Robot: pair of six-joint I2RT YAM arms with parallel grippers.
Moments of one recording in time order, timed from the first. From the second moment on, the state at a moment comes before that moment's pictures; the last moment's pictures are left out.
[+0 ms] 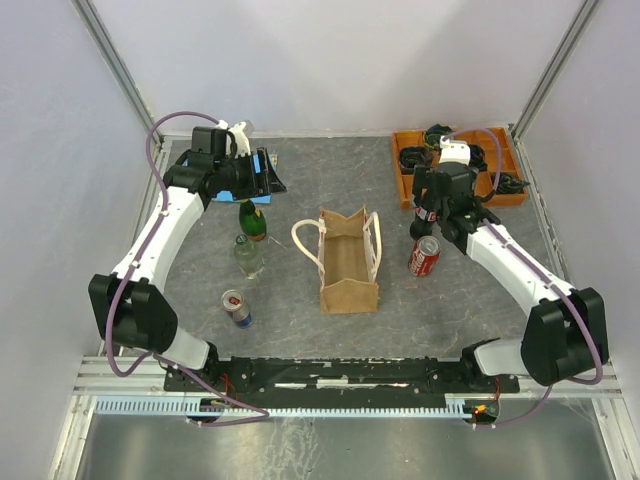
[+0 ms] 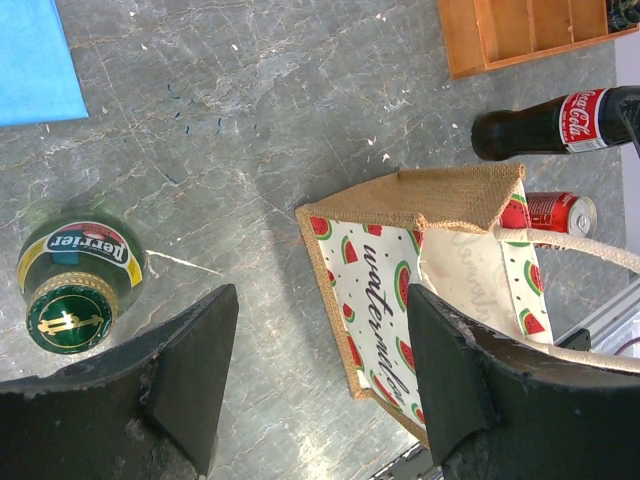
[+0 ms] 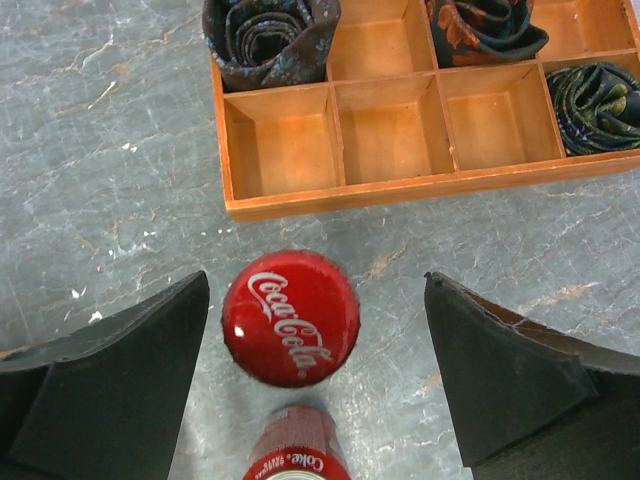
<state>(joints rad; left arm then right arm) -0.20 1.50 1.42 -0.65 0.42 -0.29 0.31 1.35 0.98 -0.16 0.40 0.18</state>
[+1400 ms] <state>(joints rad) -0.20 1.42 1.36 -0.60 0.40 -0.34 0.31 1.37 1.13 -0.23 0.42 0.22</state>
